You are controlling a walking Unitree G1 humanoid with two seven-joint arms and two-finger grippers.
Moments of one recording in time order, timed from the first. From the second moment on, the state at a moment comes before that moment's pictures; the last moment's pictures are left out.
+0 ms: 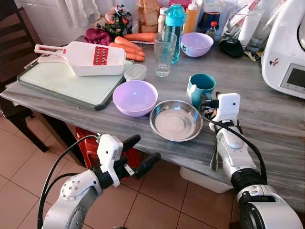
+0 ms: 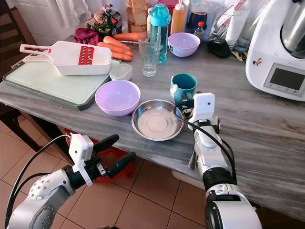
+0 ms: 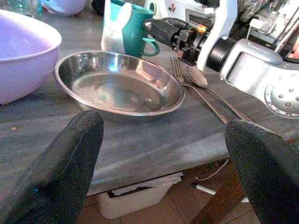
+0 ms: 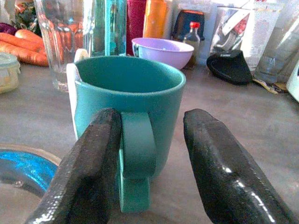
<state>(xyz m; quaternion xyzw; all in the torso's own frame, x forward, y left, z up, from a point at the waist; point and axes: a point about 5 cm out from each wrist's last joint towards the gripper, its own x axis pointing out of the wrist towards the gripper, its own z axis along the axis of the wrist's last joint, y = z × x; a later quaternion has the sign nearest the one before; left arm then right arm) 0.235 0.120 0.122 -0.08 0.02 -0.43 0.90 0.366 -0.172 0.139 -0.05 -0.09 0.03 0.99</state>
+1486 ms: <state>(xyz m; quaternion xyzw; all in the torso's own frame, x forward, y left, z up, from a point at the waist) 0.280 0.166 0.136 -0.11 -0.07 -0.15 0.98 0.258 -0.152 0.155 -0.13 -0.16 0.05 0.98</state>
